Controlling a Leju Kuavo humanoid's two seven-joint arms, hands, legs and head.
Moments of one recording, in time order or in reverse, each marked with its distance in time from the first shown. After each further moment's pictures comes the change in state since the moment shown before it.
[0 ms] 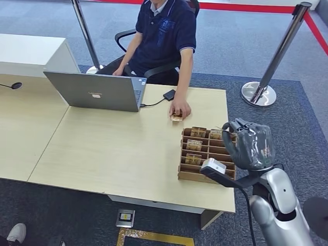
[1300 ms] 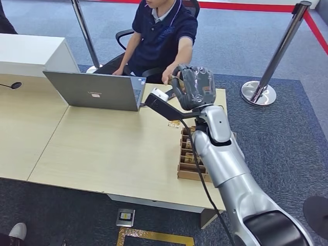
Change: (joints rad) left arm -0.005 0.010 -0.016 -0.002 -0.016 0.006 0.000; right arm -0.249 0.239 -0.158 0.477 0.008 -0.157 -0.014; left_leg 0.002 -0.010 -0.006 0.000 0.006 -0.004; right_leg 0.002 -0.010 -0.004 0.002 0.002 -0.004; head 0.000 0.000
